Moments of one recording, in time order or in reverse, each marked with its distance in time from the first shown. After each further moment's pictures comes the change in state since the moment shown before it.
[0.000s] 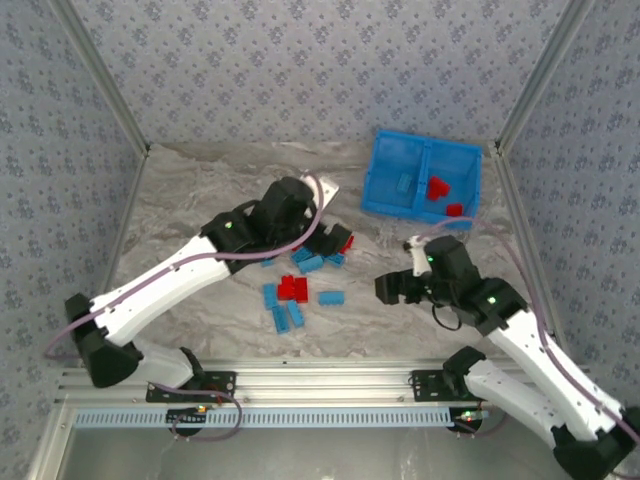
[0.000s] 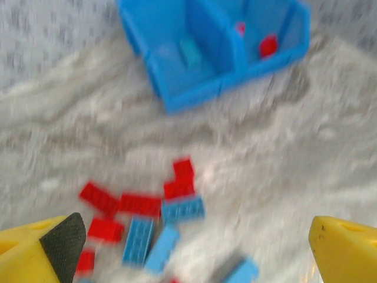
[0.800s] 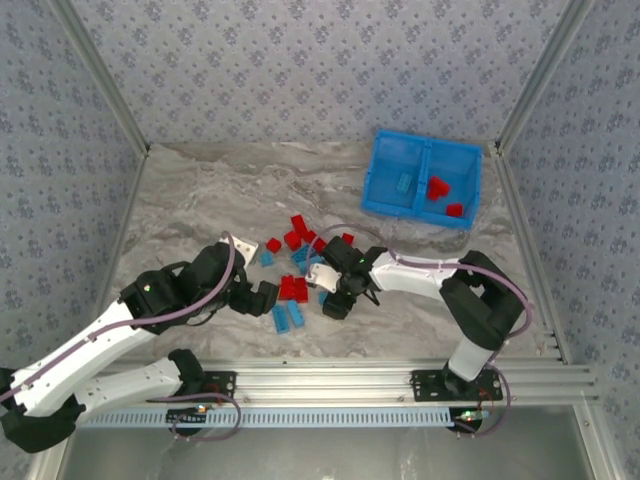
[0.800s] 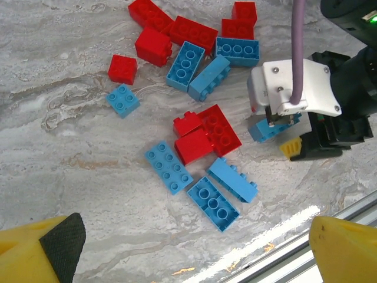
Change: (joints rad) left arm 0.001 -0.502 -0.385 -0.338 -0.037 -0.293; right arm 0.251 0.918 0.153 0.333 -0.013 -0.679
